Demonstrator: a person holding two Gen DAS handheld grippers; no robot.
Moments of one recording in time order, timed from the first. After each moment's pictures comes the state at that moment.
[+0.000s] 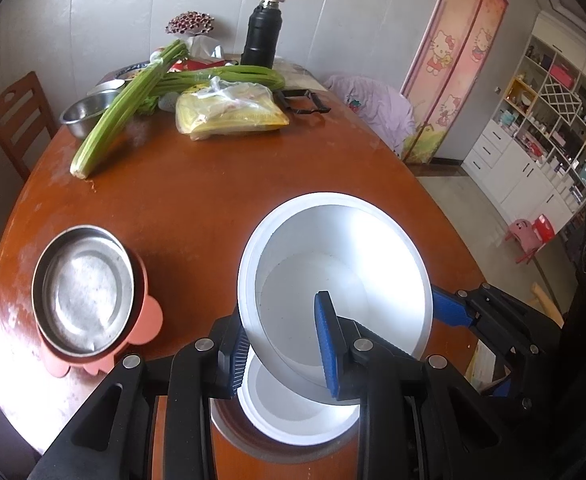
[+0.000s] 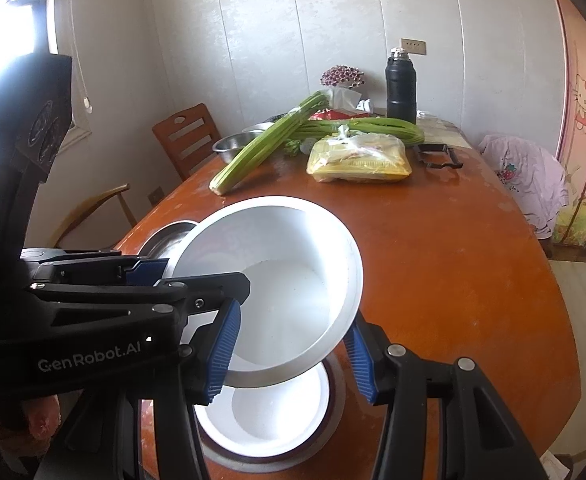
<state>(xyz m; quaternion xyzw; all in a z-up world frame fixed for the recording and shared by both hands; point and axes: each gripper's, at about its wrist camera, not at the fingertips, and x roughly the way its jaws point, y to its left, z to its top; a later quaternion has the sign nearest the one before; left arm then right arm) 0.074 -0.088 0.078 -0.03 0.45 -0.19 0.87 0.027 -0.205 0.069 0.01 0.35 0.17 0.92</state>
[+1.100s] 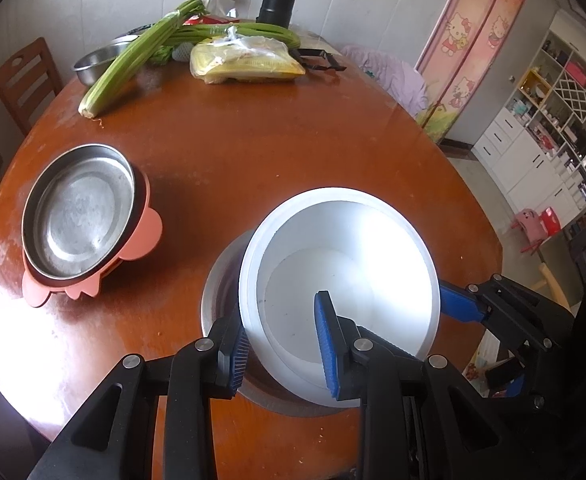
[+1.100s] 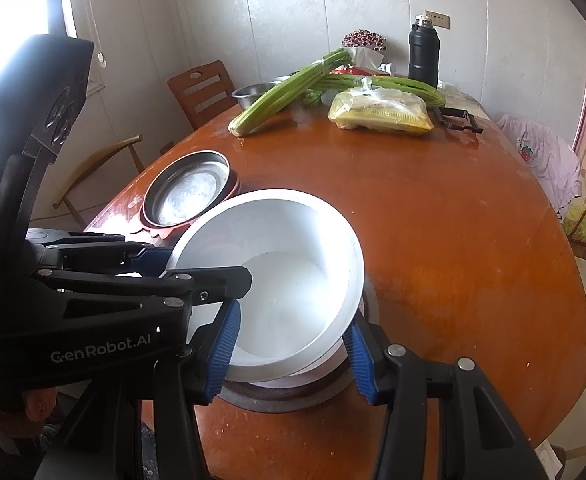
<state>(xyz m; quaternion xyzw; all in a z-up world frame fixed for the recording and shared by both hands) 0.043 -0.081 0.029 -0.04 0.49 -0.17 0.85 -0.004 -0.190 0.027 -0.02 0.40 0.19 0.90</state>
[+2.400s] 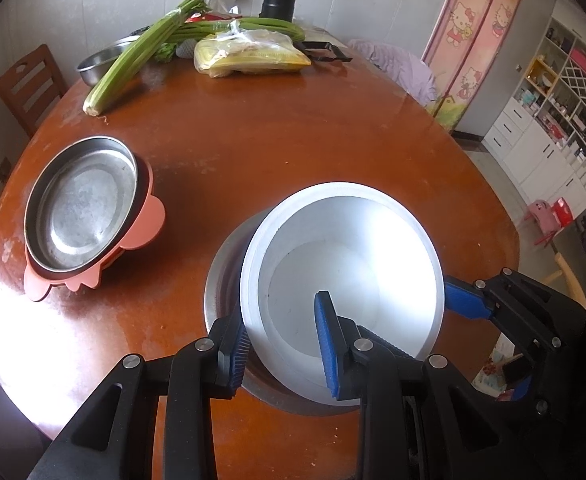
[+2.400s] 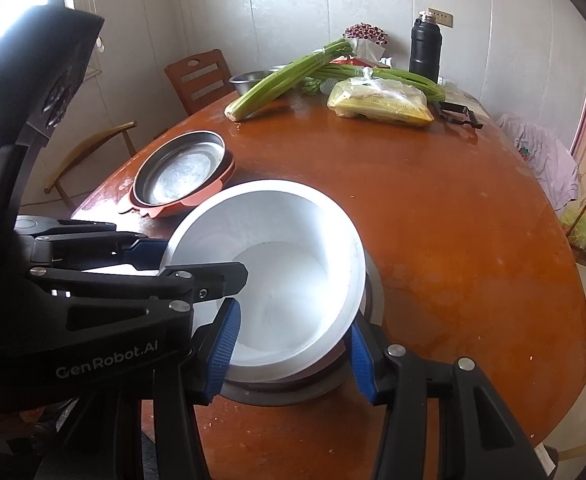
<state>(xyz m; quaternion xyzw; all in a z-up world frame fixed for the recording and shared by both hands) 0.037 -0.087 0.013 -0.01 0.49 -0.16 0.86 -0.008 -0.185 0.010 -0.05 0.41 0.18 0.89</state>
